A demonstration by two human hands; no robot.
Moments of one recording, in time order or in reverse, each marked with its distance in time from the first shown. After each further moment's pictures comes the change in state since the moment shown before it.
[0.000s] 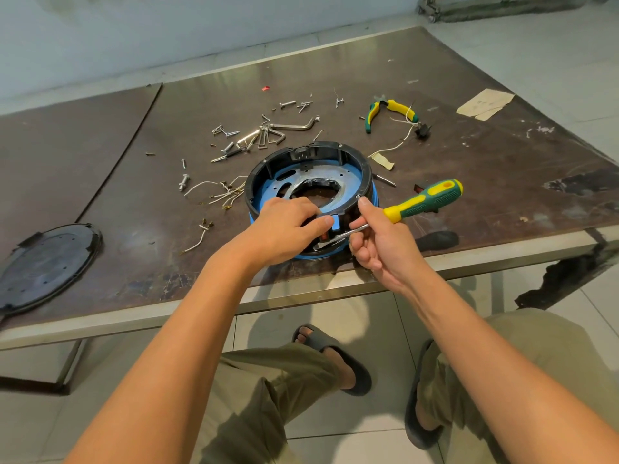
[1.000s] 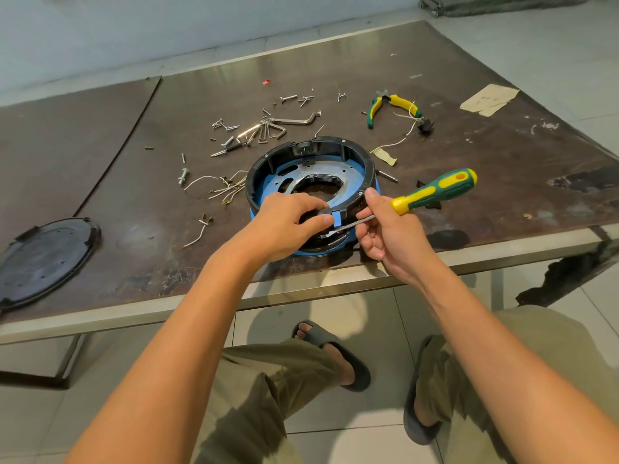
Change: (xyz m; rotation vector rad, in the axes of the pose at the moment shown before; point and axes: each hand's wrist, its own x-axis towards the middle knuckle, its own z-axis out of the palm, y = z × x) left_hand -0.006 0.001 0.000 -0.139 0.043 0.000; right_hand 0.002 -0.007 -0.001 -0.108 0.046 -0.091
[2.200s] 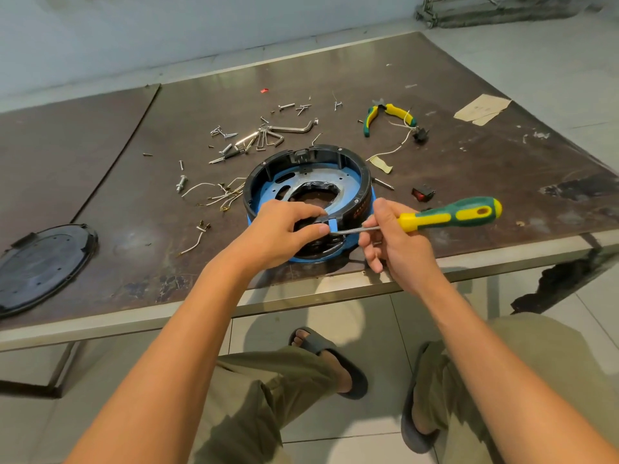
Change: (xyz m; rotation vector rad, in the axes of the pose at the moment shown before) left_hand -0.002 -0.003 -0.001 -0.060 0.003 0.017; right_hand -0.009 0.001 -0.015 -0.057 -0.106 -0.235
